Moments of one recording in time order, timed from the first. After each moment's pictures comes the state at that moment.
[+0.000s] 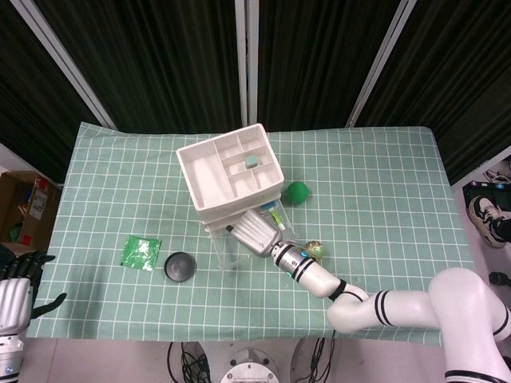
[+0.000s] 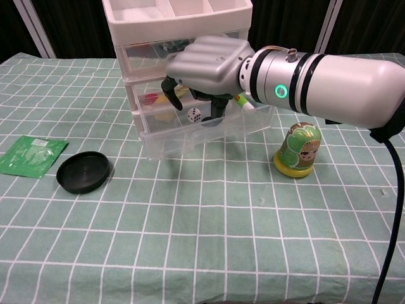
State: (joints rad) left arm 0.01 -1.29 -0.04 -1.42 1.50 1.59 -0.05; right arm 1.12 -1.61 0.11 -1.49 -1.08 0.88 -0.73
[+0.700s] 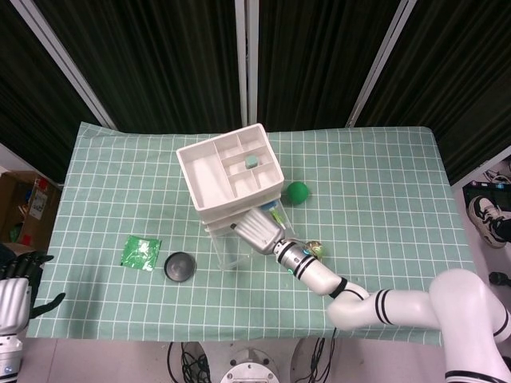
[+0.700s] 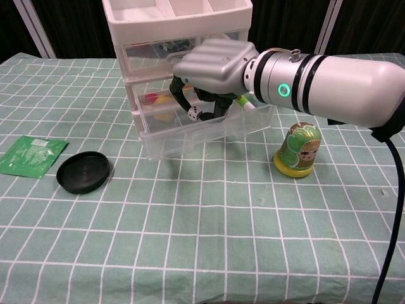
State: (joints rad) left arm 0.01 -1.29 -0.04 -1.40 1.50 1.59 -0.06; right arm 1.10 -1.61 0.12 -1.47 -1.08 0.87 -0.68
